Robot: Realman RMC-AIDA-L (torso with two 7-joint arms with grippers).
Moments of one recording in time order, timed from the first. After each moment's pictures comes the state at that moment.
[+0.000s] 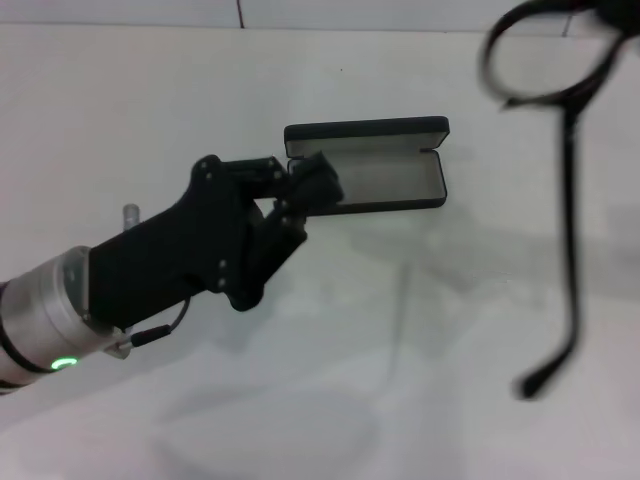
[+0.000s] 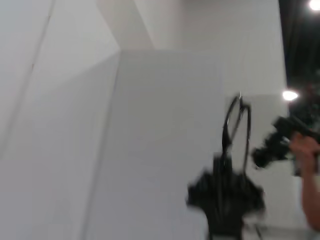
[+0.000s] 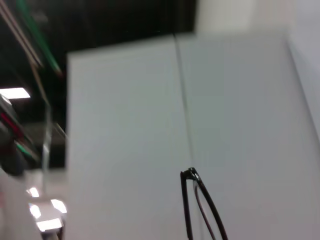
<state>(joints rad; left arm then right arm) -0.44 -2.08 1.29 0.23 1.02 1.95 -0.81 0.57 2.02 -0.88 -0.65 -1.19 -2.07 1.35</state>
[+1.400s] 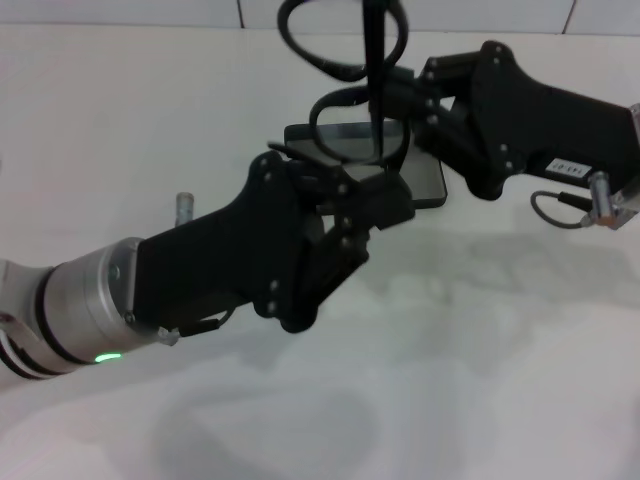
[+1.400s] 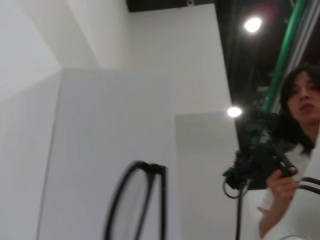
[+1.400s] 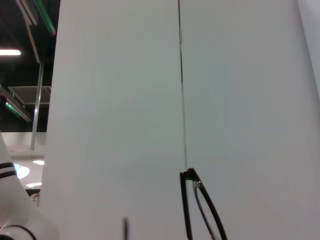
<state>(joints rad) -0.51 -2.11 1.51 0.24 0.85 1.99 -0.73 0.72 2.03 -1.29 -0.33 -1.05 -1.80 0.95</state>
